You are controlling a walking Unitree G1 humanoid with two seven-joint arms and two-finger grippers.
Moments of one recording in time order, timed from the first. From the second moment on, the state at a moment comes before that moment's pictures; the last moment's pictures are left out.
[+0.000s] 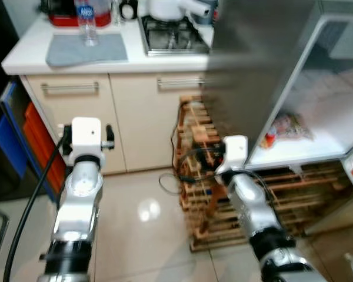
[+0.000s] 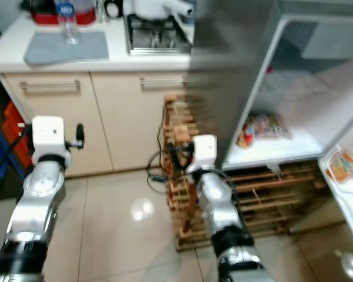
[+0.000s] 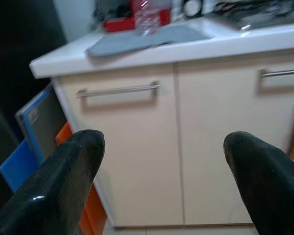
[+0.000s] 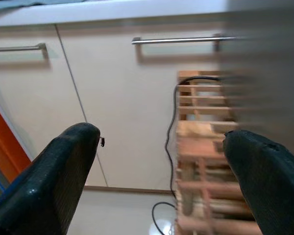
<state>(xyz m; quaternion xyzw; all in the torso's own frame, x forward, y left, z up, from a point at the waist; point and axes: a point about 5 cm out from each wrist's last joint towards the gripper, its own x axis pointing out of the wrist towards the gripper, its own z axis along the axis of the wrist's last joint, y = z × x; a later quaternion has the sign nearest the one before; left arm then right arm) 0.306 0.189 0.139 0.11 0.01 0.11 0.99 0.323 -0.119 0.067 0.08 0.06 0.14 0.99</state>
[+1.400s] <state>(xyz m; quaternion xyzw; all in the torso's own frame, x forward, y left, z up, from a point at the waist) 0.310 0.178 0.255 0.15 -0.25 0.10 0.95 0.334 -0.073 0.146 0.08 -0.13 0.19 0.97</state>
